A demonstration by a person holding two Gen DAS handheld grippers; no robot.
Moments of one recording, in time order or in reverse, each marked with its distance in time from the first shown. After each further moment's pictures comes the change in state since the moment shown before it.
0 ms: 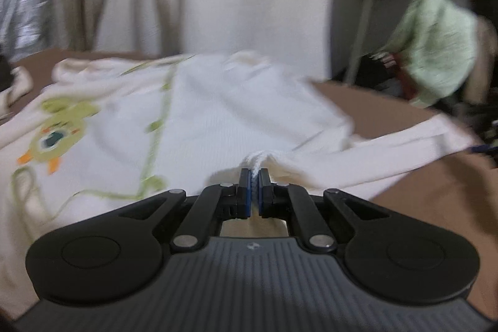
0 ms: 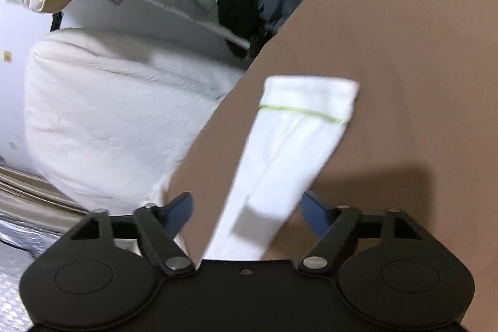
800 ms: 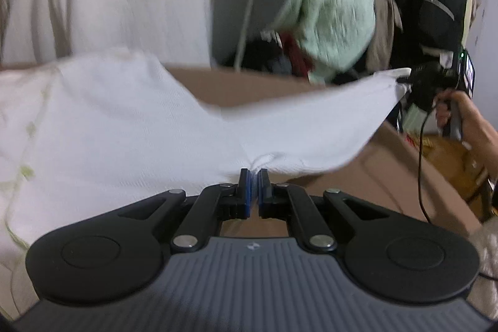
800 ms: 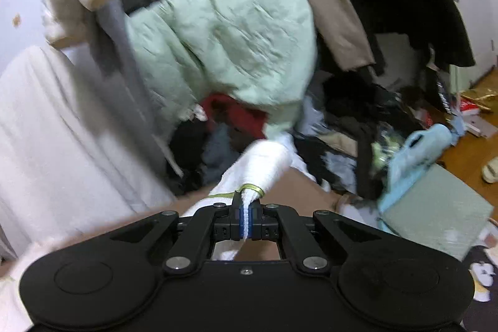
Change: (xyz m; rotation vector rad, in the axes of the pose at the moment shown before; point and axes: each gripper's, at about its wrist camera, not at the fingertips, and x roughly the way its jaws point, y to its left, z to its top) left arm -0.018 -0.109 -0.018 0.116 0.102 -0.286; right arm -0.099 -0.024 0.054 -0.535 -0.461 -0.330
